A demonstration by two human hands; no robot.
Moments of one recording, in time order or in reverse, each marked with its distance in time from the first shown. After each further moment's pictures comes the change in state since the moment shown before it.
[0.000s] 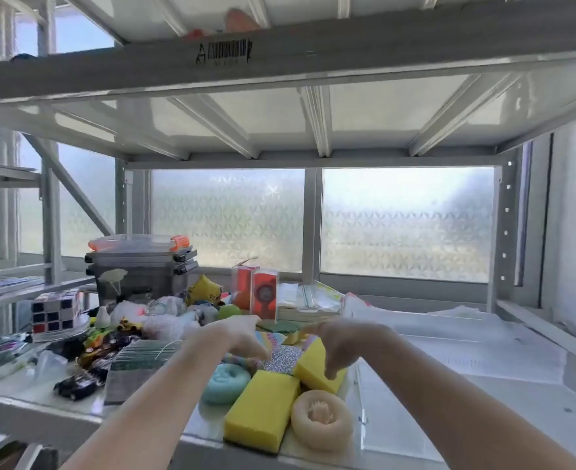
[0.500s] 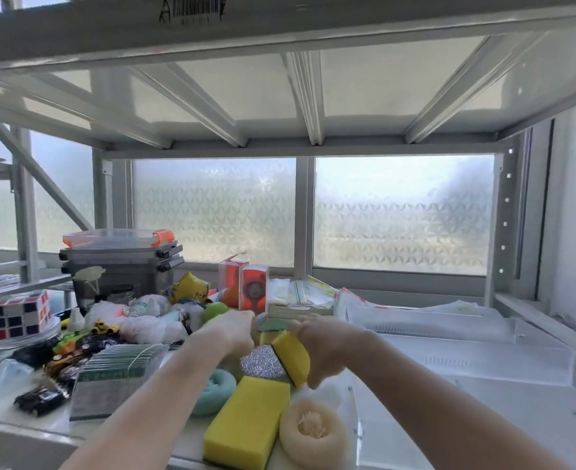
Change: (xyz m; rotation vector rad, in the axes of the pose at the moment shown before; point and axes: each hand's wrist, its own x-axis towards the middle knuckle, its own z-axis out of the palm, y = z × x) left_hand 0.027 0.007 0.007 0.068 0.111 0.004; right_hand 0.016 -0.003 0.008 -0.048 0.149 -0.122
